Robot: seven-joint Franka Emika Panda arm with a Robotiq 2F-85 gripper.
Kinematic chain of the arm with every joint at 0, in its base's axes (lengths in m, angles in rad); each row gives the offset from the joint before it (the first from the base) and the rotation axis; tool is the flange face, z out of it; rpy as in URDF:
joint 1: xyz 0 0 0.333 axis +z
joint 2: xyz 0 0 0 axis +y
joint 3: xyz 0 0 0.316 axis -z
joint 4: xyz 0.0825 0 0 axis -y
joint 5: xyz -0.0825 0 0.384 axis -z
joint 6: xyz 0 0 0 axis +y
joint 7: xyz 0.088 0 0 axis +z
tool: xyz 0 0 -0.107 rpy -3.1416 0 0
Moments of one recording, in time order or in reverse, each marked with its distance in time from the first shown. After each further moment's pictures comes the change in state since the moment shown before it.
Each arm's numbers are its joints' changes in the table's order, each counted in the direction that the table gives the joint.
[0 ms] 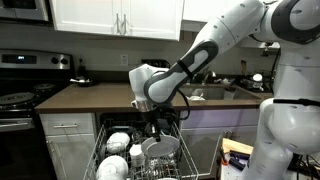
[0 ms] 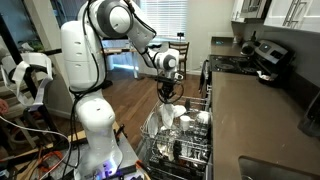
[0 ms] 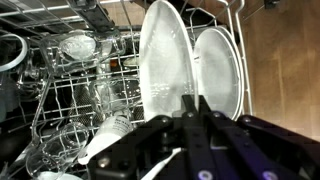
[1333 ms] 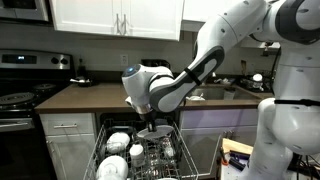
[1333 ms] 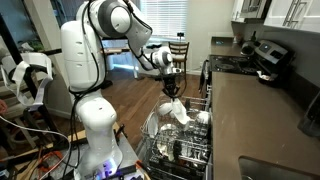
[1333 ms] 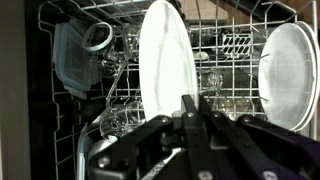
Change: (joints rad) arm 0.066 0.001 0.002 0.021 0.386 -0.011 -0.222
